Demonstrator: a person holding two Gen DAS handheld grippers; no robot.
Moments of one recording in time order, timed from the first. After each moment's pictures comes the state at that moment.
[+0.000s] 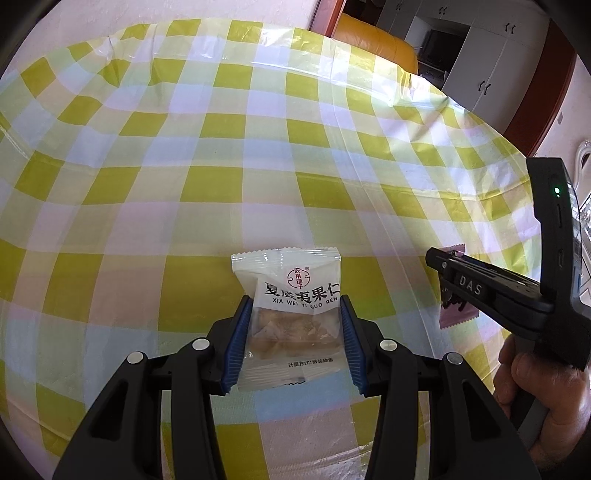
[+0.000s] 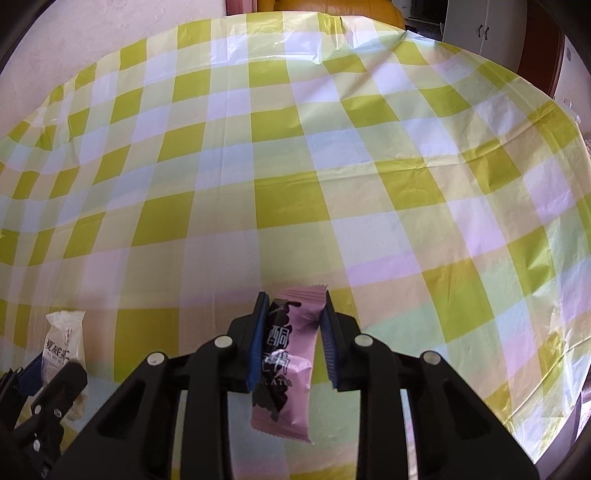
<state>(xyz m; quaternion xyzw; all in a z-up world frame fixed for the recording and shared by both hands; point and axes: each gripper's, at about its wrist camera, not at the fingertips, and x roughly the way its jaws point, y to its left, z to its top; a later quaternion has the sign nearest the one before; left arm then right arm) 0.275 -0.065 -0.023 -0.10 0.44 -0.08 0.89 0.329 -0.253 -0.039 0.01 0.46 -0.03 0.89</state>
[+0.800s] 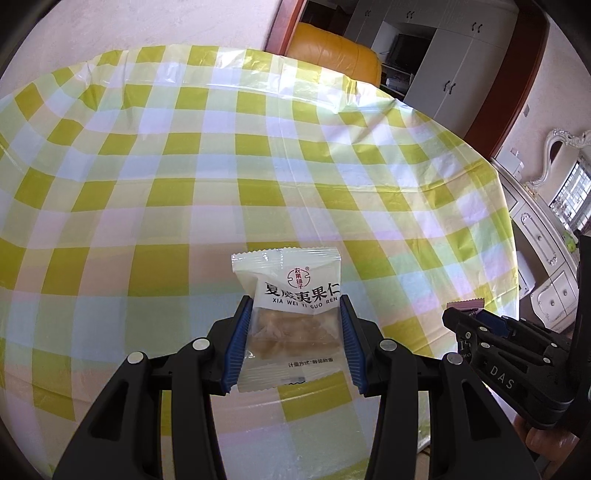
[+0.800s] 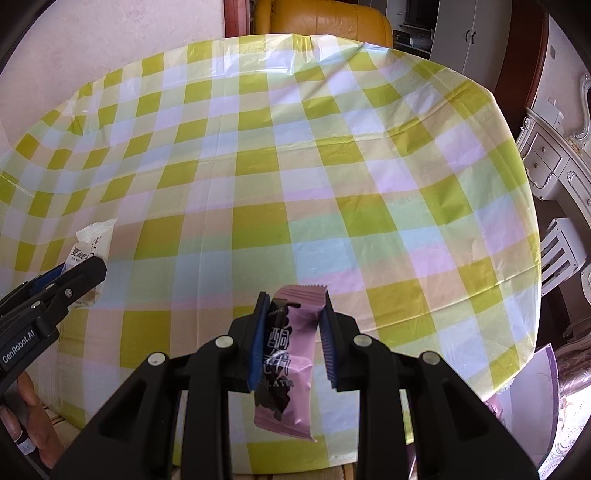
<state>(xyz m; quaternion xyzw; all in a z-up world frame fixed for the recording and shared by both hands) 0.221 -0.101 0.013 -0.09 0.41 -0.14 0.89 0.205 -0.296 0.003 0.00 0.46 -0.03 0.89</state>
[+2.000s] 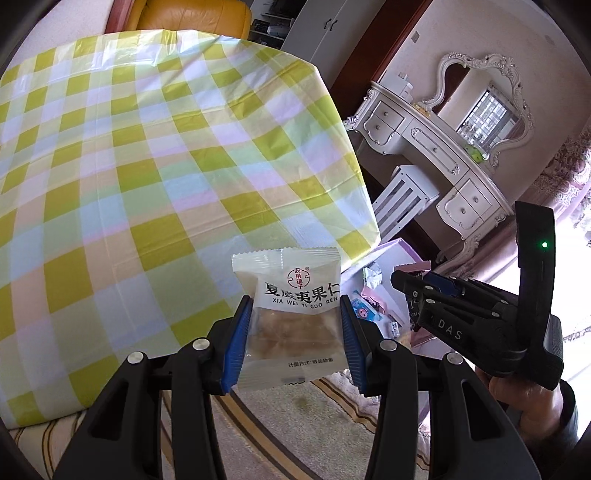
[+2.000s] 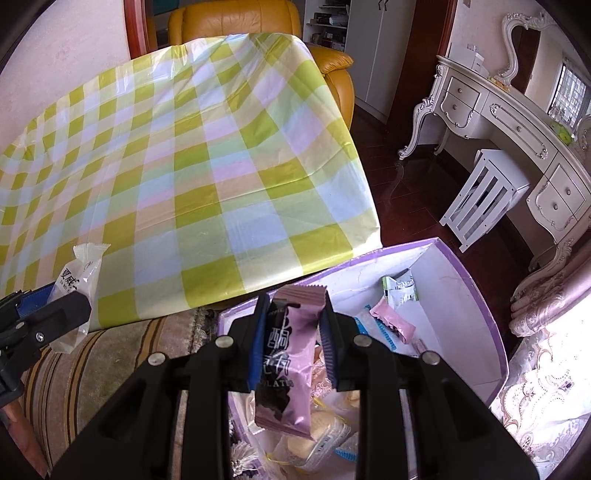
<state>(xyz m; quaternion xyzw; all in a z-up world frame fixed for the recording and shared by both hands) 0.106 -0.260 0.027 -0.05 0.46 -0.36 0.81 0.053 -0.449 0.010 0.05 0.47 -0.14 0.87</state>
